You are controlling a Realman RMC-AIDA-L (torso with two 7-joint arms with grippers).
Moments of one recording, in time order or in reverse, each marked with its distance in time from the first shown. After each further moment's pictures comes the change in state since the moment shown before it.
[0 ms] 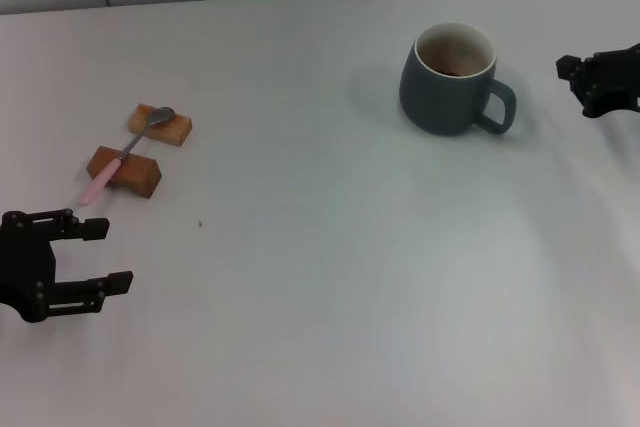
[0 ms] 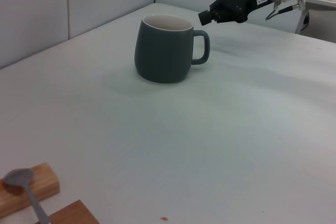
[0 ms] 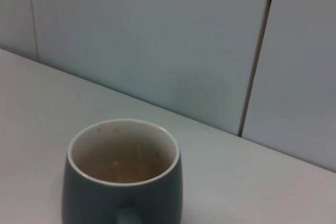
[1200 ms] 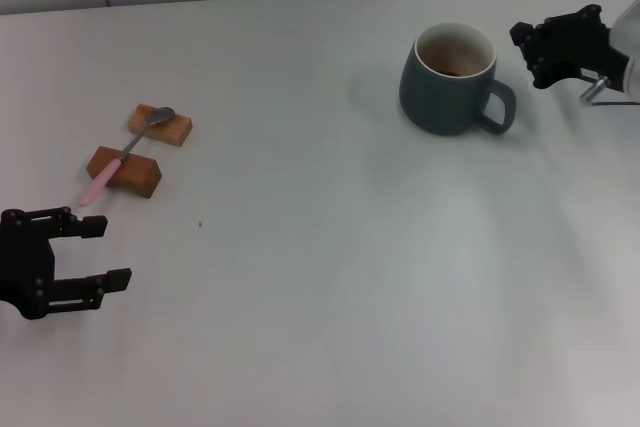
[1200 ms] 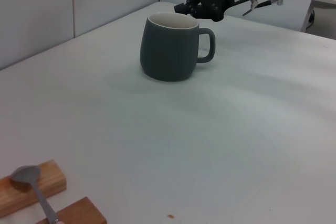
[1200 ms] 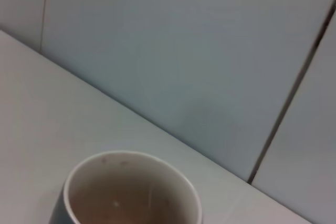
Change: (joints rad) left arm -0.001 0.001 0.000 -0.005 0.000 -0.015 0.000; right arm 0.136 0.014 0.002 0.159 0.085 0.164 -0.288
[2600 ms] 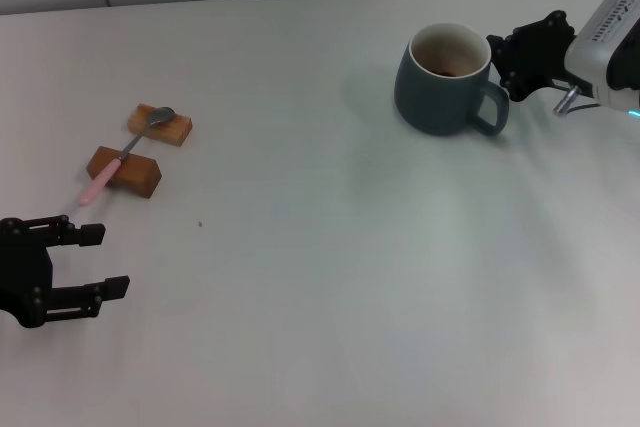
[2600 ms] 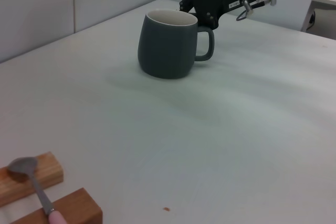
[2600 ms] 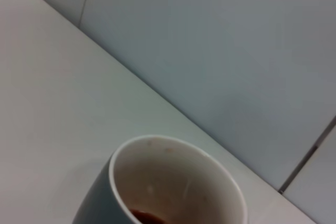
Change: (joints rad) left arm 0.015 -0.002 0.000 -0.002 0.000 0.002 0.000; right arm 0.037 0.007 -0.057 0.045 -0.009 0.042 -0.113
